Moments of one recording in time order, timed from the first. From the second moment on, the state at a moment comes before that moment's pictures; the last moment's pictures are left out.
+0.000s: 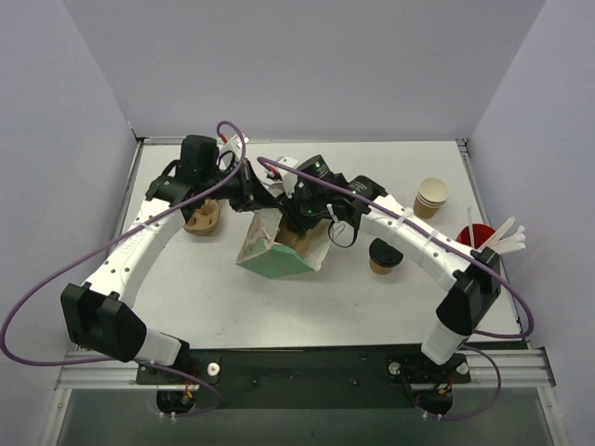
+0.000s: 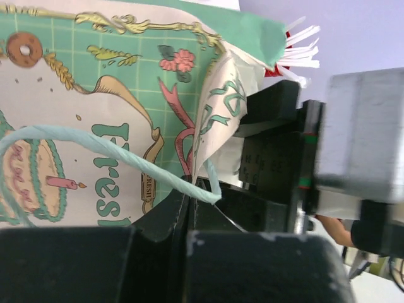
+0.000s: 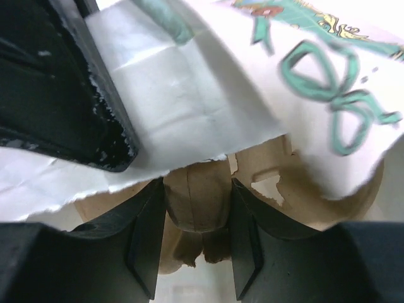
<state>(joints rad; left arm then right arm) -0.37 1.44 1.43 -0.62 0.67 -0.67 0.80 1.65 1.59 -0.70 -0.07 -0.08</state>
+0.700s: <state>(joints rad) -0.31 1.49 1.35 -0.26 0.91 -0.97 0.71 1.62 1.38 -0.49 -0.18 -0.03</state>
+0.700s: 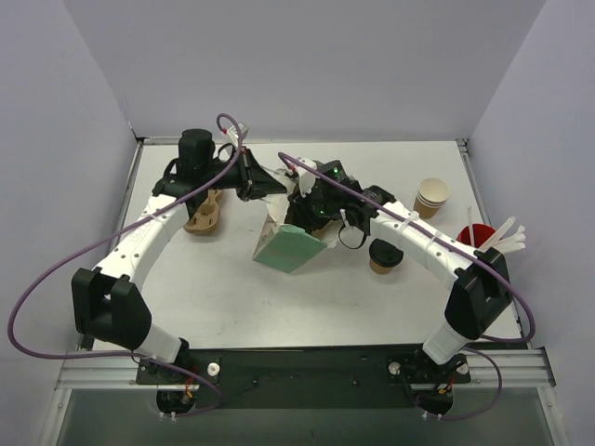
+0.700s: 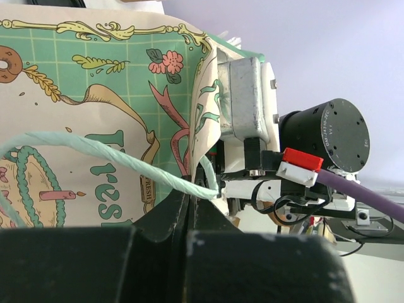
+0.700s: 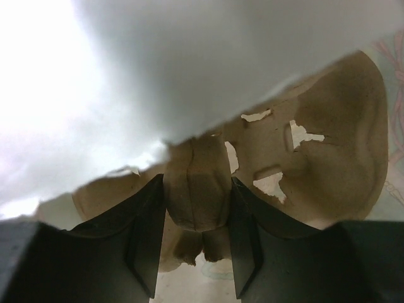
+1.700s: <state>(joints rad) -0.36 1.55 1.54 -0.86 0.63 -0.33 0.83 1.72 1.40 -0.57 -0.05 -0.09</state>
